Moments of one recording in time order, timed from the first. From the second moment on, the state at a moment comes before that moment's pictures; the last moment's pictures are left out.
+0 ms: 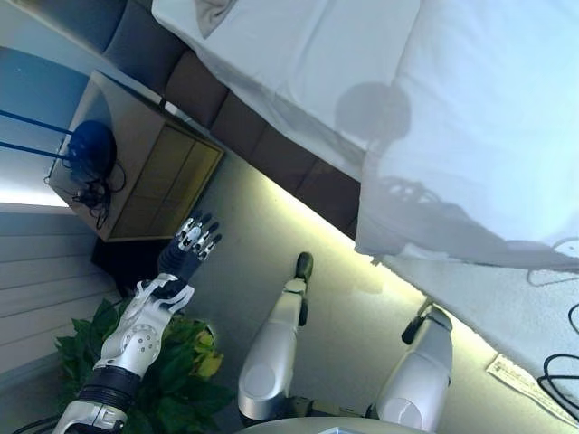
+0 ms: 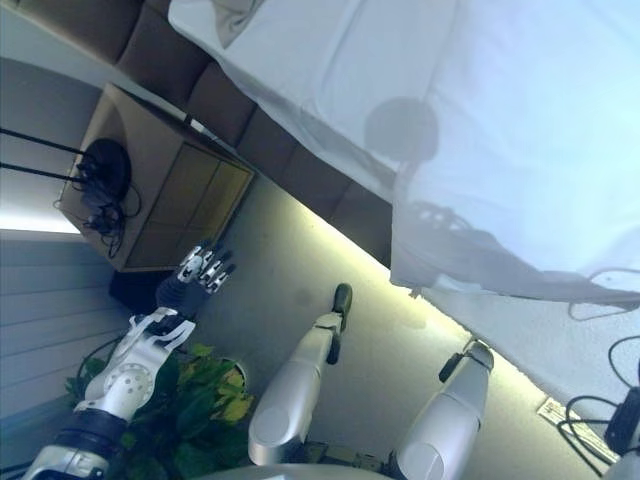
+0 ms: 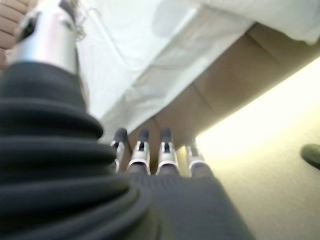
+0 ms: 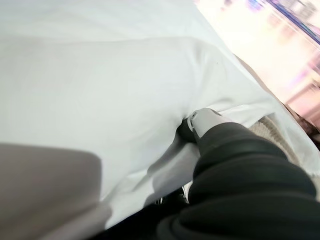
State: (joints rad) left arm -0.08 0.56 -0.17 0.22 -1.12 -0.04 -0.19; right arm -0.44 -0.93 -0.48 1.30 1.65 0.05 0.32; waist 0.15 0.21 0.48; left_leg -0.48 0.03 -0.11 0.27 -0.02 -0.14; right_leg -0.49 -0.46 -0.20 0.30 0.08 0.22
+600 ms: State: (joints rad) left arm -0.15 0.35 -0.26 0.33 -1.22 0.18 -0.11; right arm -0.27 -0.39 -0.01 0.64 1.25 -0.13 0.07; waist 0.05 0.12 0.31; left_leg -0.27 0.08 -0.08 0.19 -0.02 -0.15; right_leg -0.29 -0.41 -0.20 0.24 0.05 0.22
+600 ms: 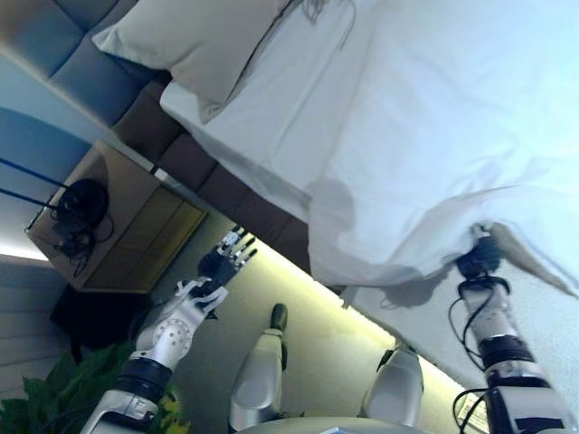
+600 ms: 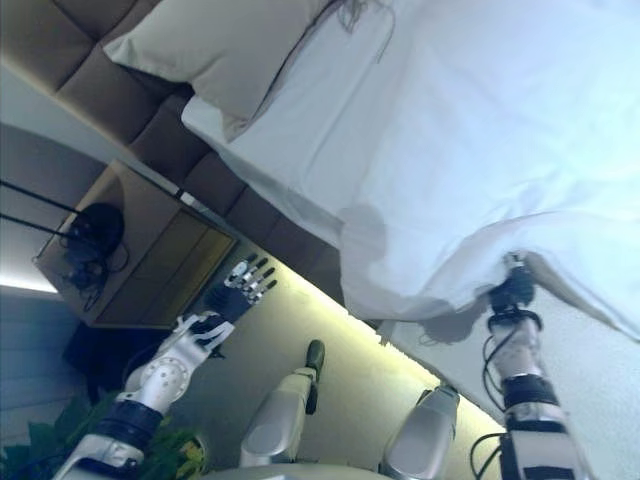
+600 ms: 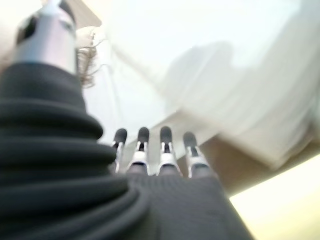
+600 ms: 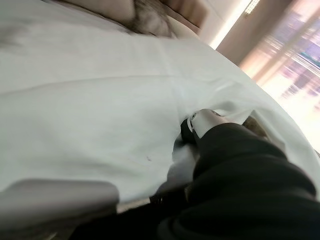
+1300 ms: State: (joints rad) left arm -0.14 0.10 -0.39 0.66 -1.94 0.40 0.07; right arm -0.19 -0.24 0.18 0.51 1.21 -0.17 0.02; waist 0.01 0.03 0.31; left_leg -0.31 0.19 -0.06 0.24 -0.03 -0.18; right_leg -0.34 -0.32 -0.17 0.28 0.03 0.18
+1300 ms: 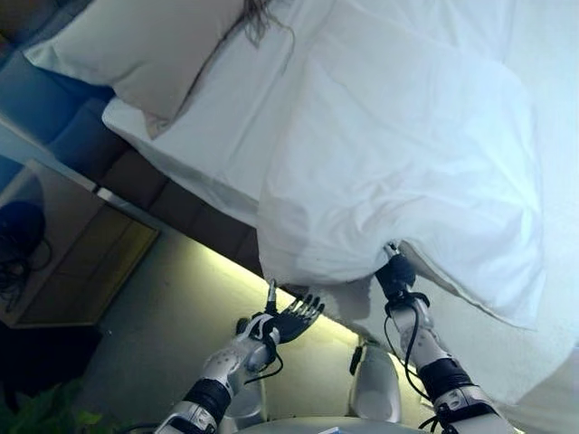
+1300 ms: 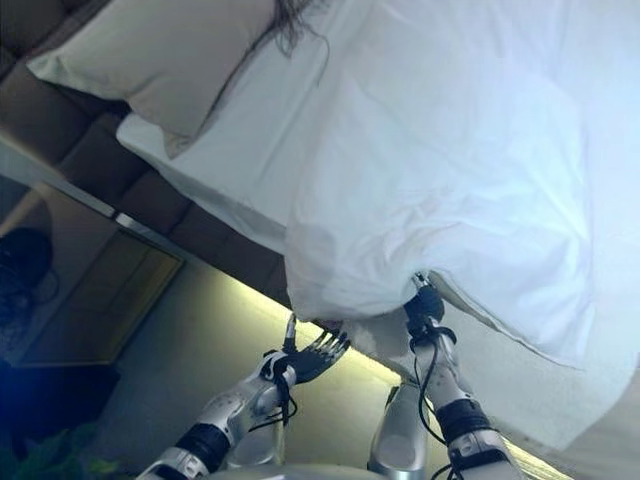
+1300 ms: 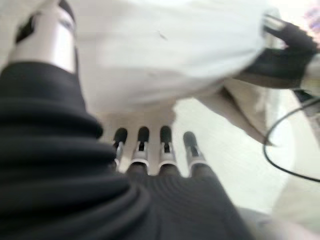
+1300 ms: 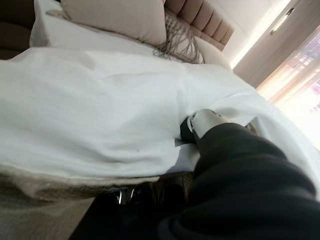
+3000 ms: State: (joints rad) left arm -0.51 0.00 -0.34 0.73 -1.95 0.04 0.06; right arm -0.44 -0.26 0.21 0.35 1.21 -0.05 -0.12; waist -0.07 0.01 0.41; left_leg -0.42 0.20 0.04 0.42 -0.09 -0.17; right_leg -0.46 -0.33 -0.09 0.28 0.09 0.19
